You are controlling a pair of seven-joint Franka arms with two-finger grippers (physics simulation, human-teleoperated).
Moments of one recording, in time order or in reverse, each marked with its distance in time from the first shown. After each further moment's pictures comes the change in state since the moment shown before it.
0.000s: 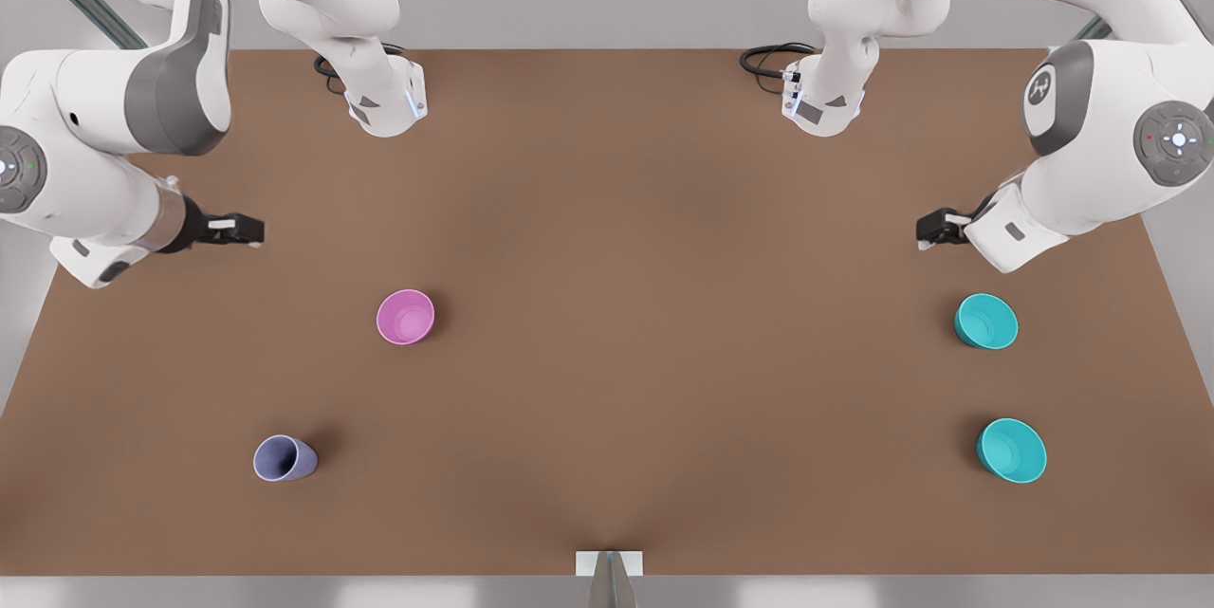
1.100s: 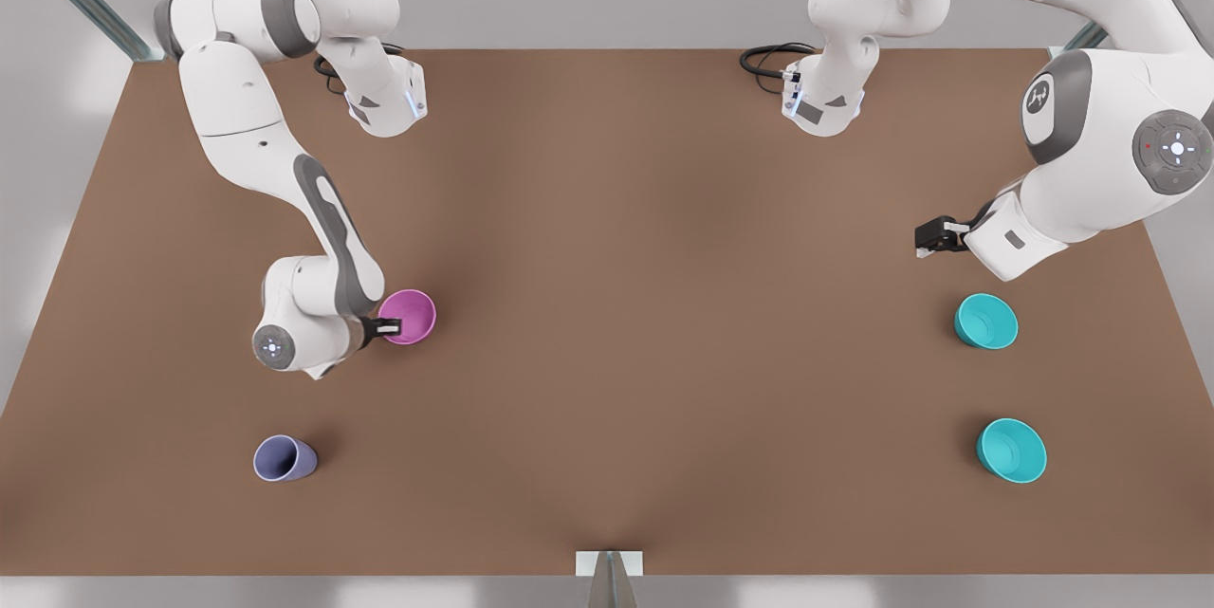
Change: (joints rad) left arm 0.001 0.013 0.003 0.000 -0.009 0.016 -0.014; right arm 0.008 0.356 0.030 -0.592 0.219 0.802 0.049
